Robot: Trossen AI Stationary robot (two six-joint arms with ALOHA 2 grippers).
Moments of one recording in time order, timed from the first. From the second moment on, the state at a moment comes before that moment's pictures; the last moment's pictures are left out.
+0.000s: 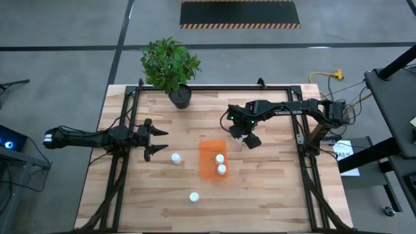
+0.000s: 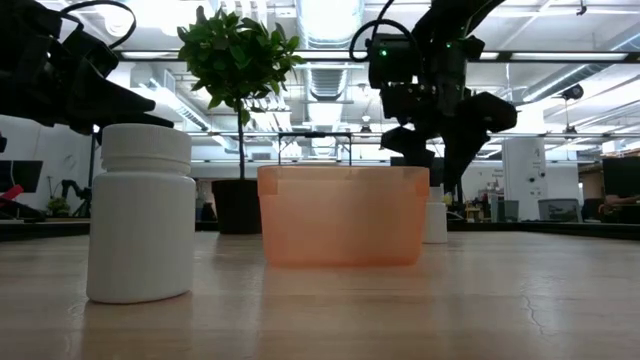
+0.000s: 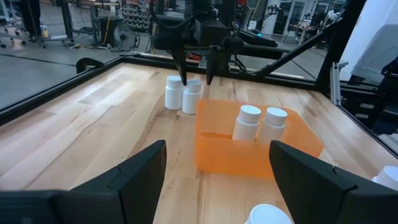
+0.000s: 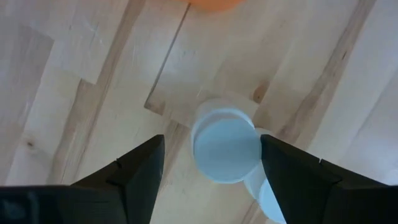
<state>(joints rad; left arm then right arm) -0.03 0.22 0.01 0.04 -0.12 -0.15 -0.23 1.70 1.18 -0.88 -0.15 -0.63</state>
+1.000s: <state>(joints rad) -0.03 0.22 0.01 0.04 -0.12 -0.15 -0.23 1.70 1.17 -0.83 -0.13 -0.58</state>
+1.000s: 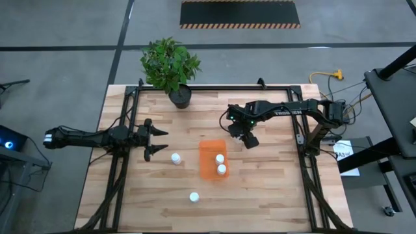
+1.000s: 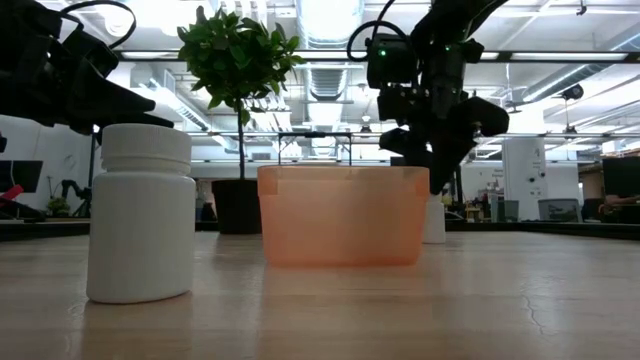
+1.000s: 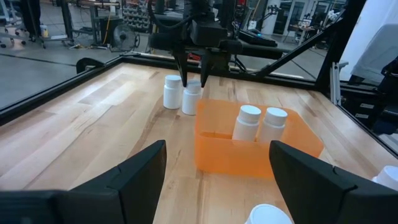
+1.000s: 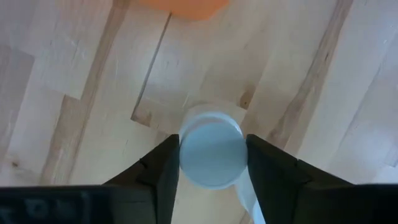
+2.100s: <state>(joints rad) -0.03 0.22 0.01 0.04 -0.12 -0.15 -0.10 1.81 1.66 -1.24 -0.08 -0.05</state>
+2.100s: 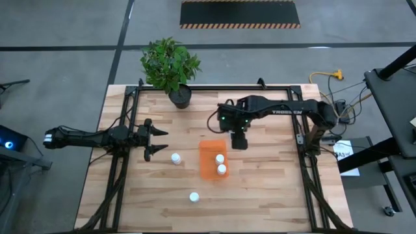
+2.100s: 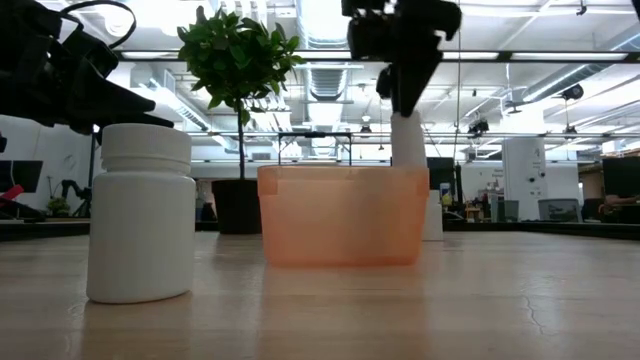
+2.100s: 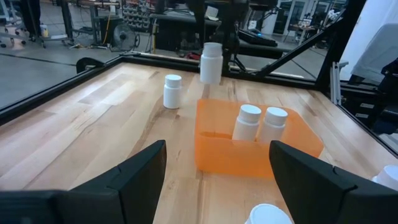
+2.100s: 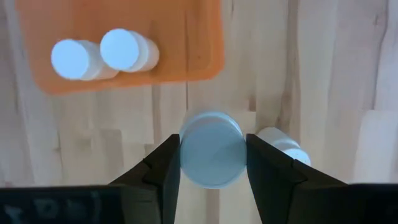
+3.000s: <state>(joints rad) -0.03 0.22 0.01 0.04 -0.12 -0.15 0.00 2.09 2.10 -1.35 -0.06 -0.01</state>
